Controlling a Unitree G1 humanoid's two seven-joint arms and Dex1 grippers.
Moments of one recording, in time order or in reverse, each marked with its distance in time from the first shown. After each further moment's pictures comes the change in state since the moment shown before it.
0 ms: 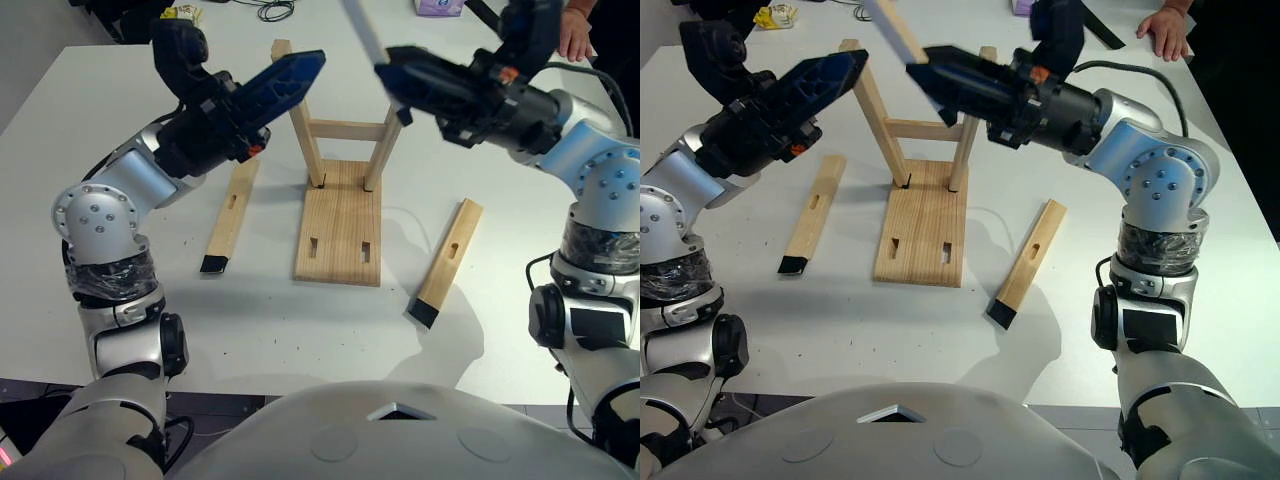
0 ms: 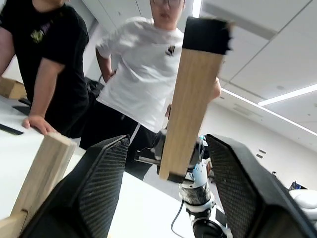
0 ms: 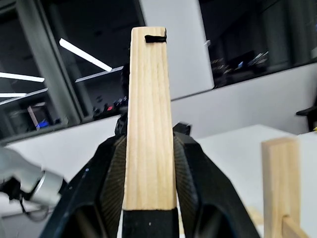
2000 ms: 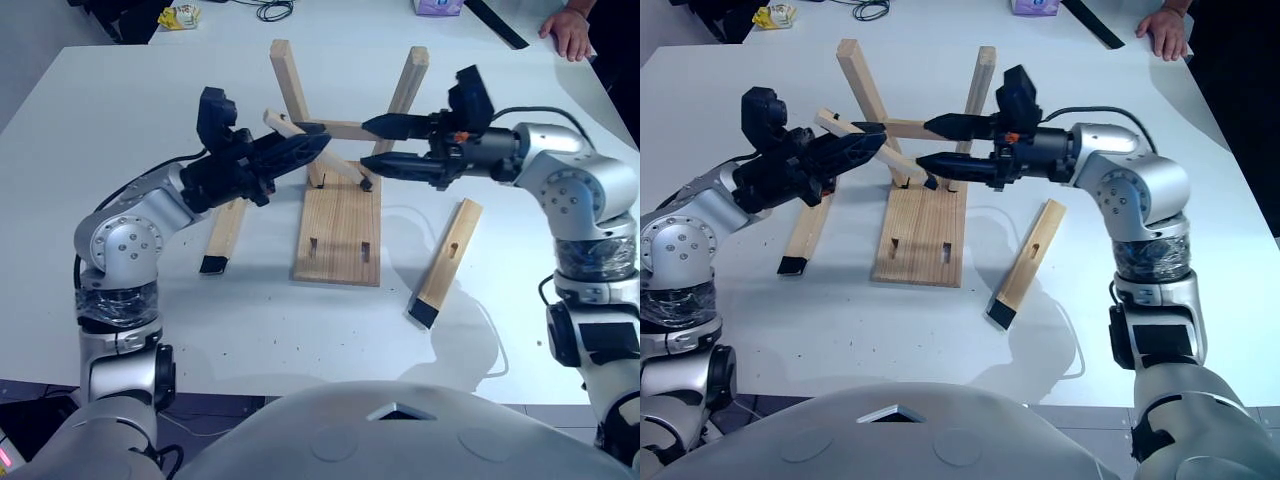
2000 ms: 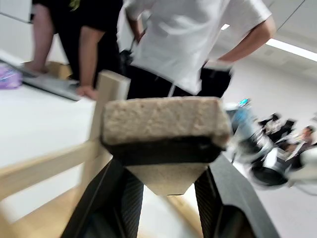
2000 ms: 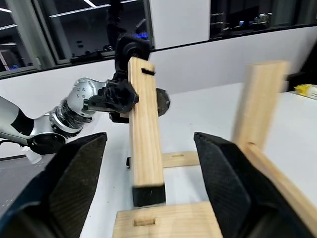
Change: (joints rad) left arm 0.205 0.111 -0.094 -0.021 0.483 -0.223 -0.261; right arm 0.072 -0.101 0.060 0.071 -0.254 -0.179 0.185
